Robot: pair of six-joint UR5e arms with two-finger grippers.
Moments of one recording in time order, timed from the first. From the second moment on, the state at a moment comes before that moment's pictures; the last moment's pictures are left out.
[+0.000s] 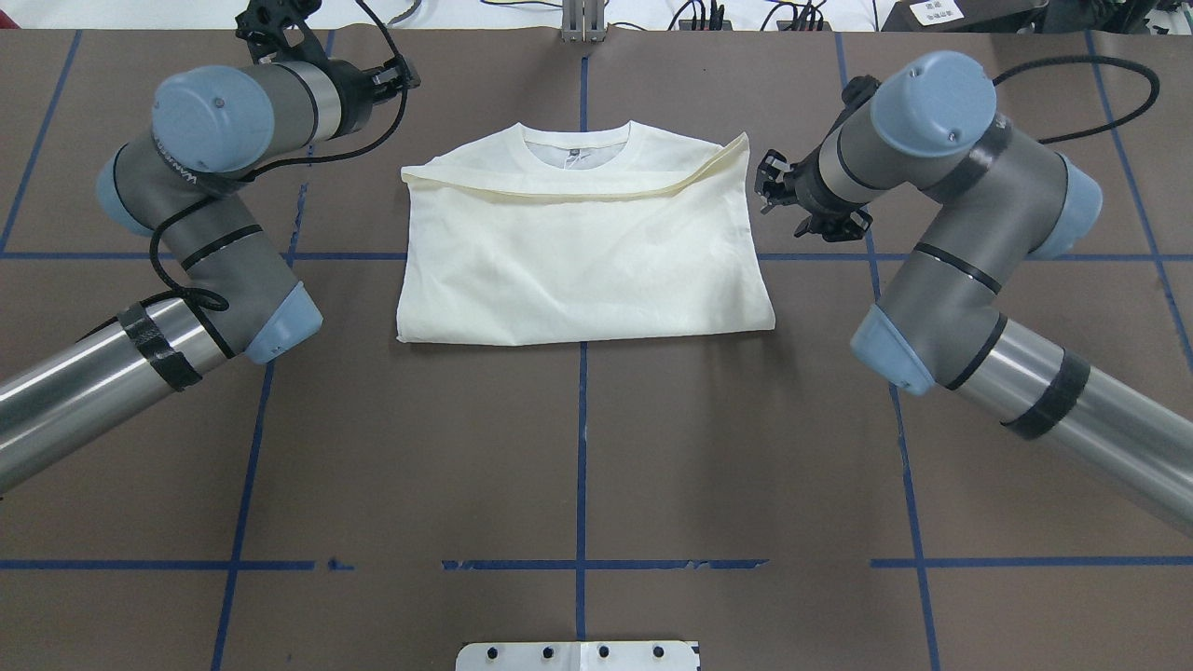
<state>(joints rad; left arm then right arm) -0.81 -2.19 -1.34 -2.43 -1.52 -1.42 0.78 -1.10 1.62 -1.24 1.91 1.68</state>
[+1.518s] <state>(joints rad) -0.81 -2.17 -1.33 -2.43 -1.52 -1.42 0.60 -1.17 1.64 -1.24 1.74 1.85</state>
